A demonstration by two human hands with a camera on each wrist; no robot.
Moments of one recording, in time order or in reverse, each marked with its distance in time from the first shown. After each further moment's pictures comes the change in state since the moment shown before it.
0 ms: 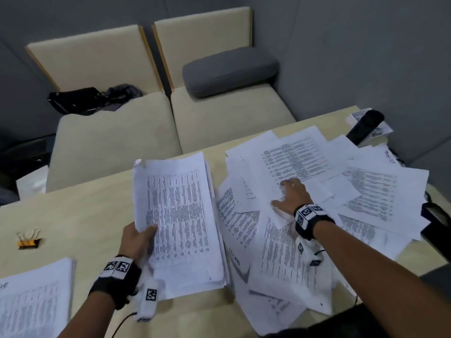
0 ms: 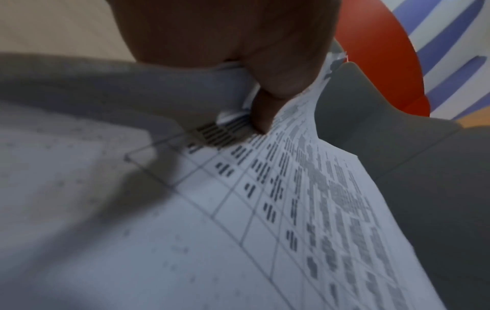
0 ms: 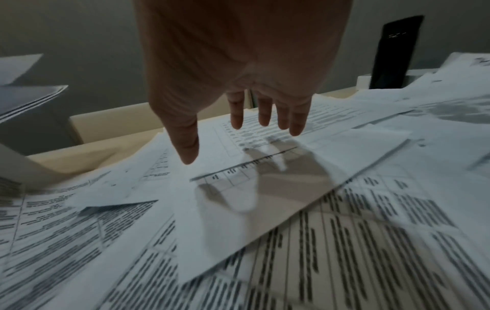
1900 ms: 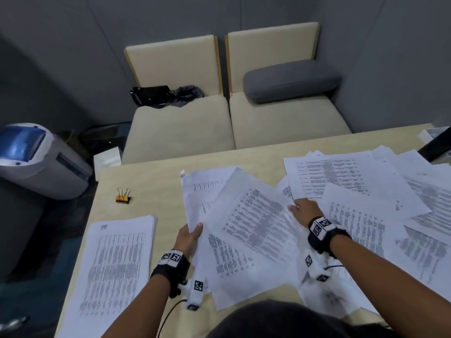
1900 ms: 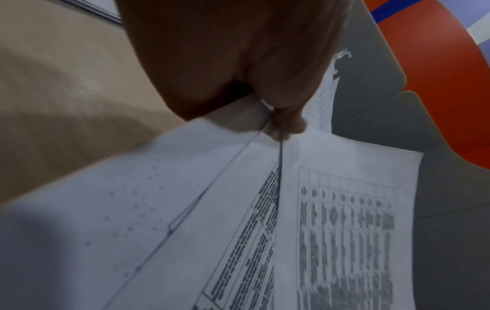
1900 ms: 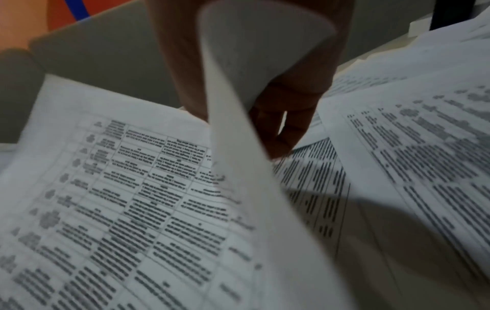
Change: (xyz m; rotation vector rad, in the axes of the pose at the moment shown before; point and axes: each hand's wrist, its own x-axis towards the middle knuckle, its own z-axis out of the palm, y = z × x) left_hand -0.027 -0.089 -0.075 -0.142 -0.109 -0.076; right_hand -0.088 -0.138 0.050 0.044 -0.130 -0.133
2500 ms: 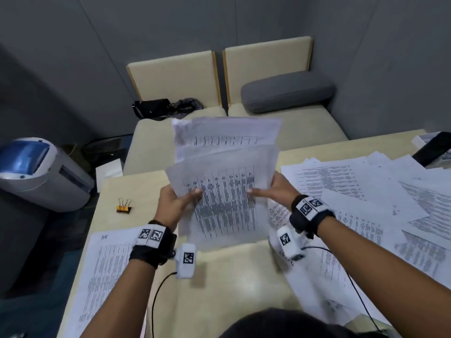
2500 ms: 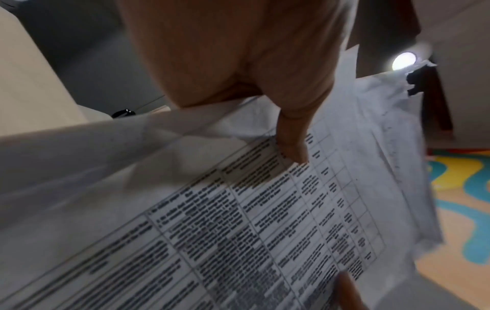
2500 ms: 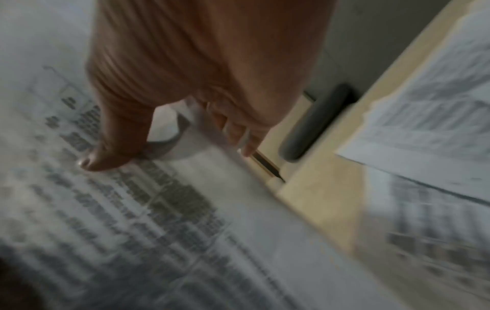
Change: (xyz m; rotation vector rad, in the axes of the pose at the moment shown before) left_hand -0.039 0.149 -0.023 -0.194 -0.040 0.525; right_hand -0.035 -0.100 -0.058 0.696 -0.122 -0.305
